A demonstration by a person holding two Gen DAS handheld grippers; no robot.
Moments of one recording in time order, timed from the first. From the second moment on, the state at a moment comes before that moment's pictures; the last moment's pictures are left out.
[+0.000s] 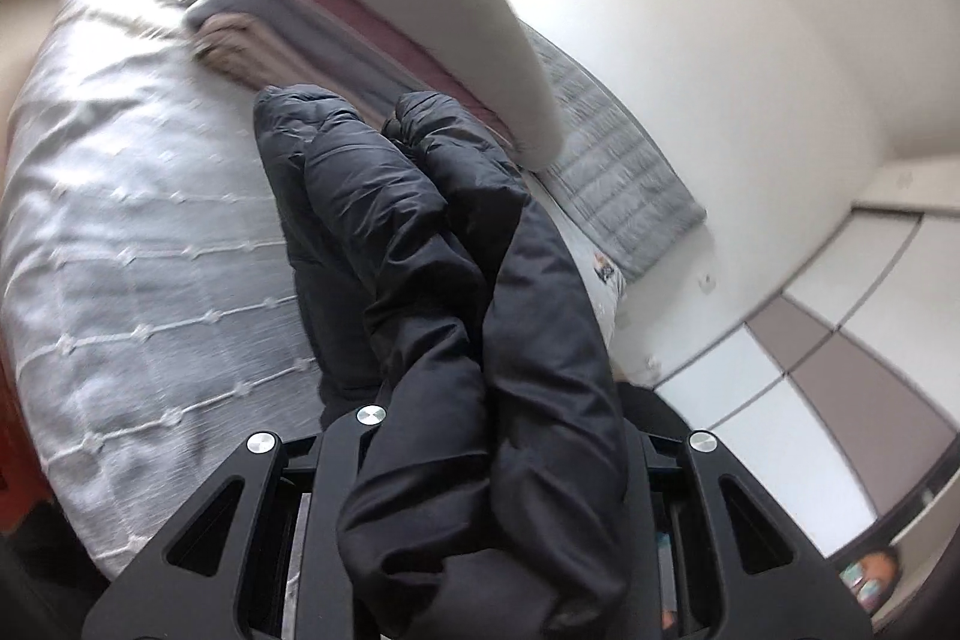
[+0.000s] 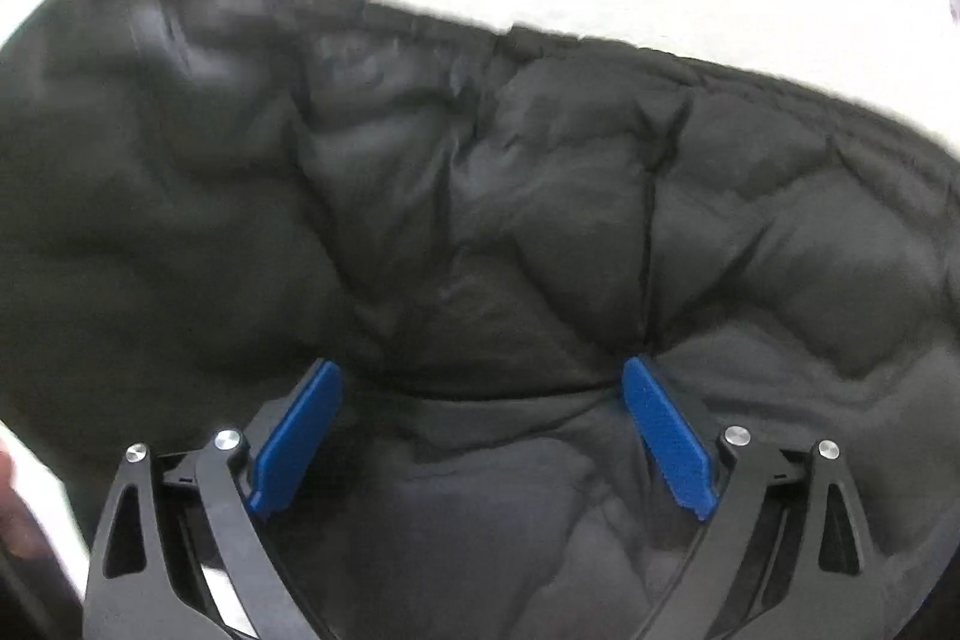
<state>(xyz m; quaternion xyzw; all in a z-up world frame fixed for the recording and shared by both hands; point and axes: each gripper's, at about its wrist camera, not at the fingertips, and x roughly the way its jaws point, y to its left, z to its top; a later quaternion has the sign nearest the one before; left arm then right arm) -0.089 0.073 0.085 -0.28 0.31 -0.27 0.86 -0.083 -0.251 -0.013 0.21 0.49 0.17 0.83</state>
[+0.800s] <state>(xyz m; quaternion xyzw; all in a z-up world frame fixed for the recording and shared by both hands) -0.097 -0.221 0.038 -0.03 0.43 -0.41 0.81 -0.236 -0.506 -0.117 0.51 0.39 0.04 0.77</state>
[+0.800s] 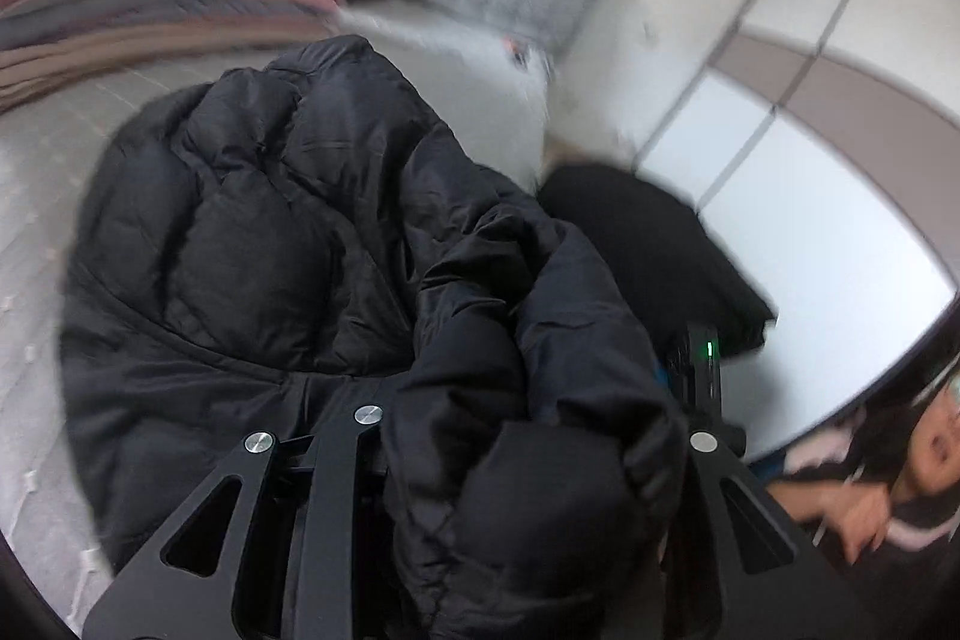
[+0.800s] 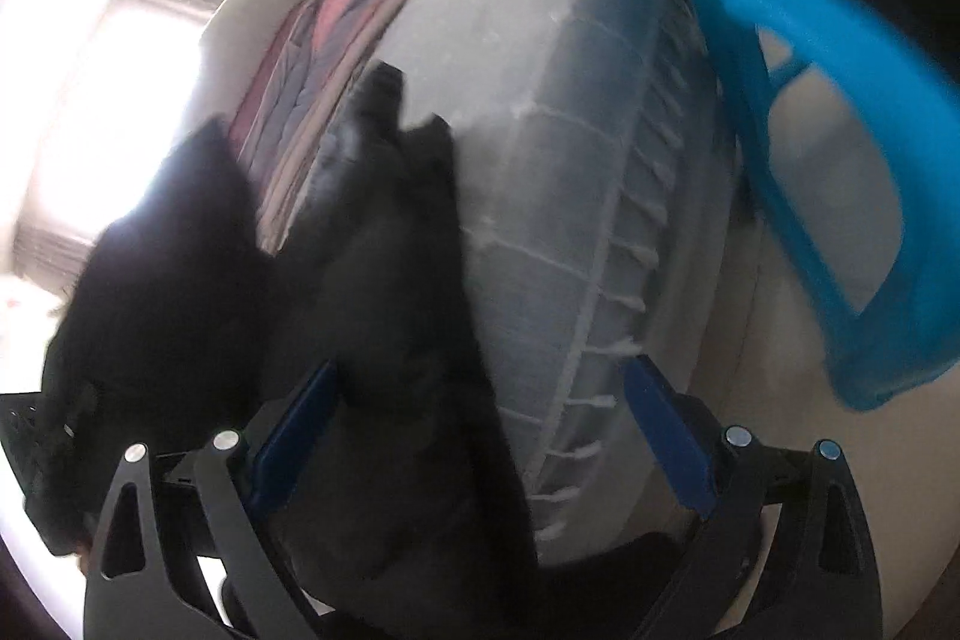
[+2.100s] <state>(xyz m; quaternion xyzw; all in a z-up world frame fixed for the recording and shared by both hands) -0.171 -0.289 0.023 0.15 0.44 -0.48 0.74 -0.204 -0.487 -0.006 0.54 0.27 0.34 0.72</state>
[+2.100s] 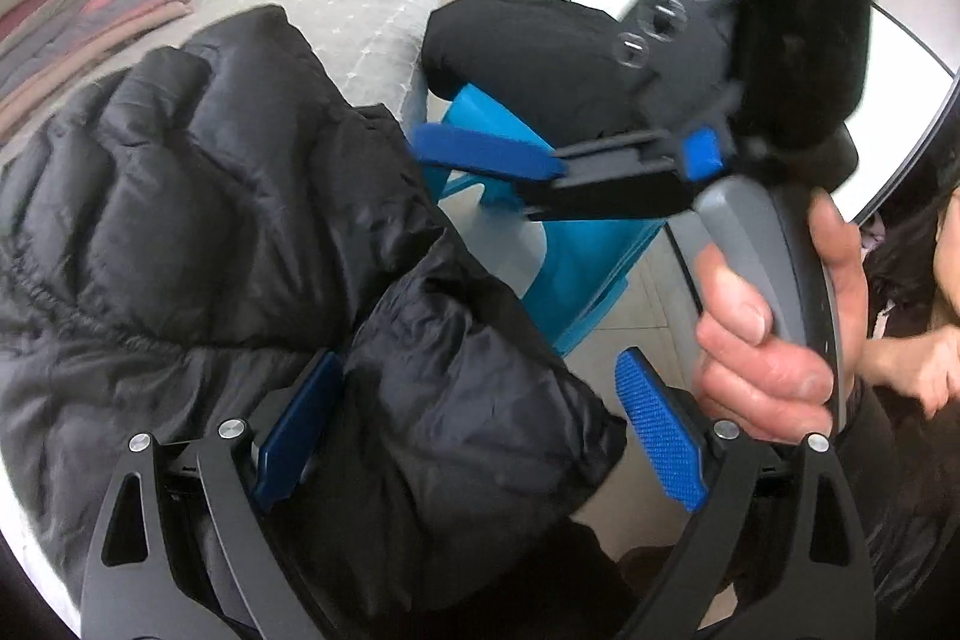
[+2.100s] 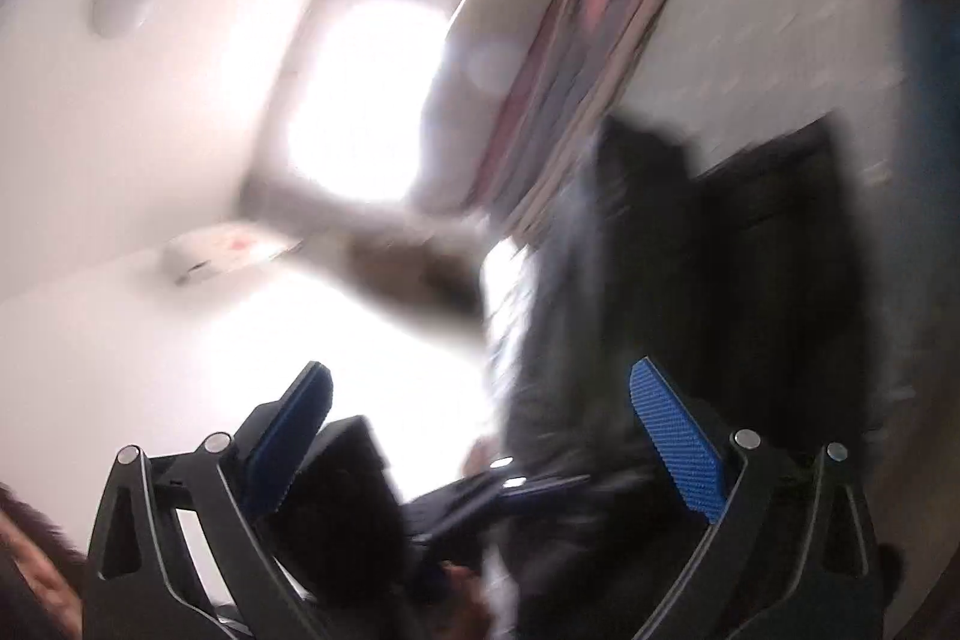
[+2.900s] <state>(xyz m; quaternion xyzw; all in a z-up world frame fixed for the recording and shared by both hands) -0.025 -0.049 0.021 -0.16 0.50 -0.29 0.80 -0.225 -0.477 -0.030 0.37 0.42 0.08 0.83</state>
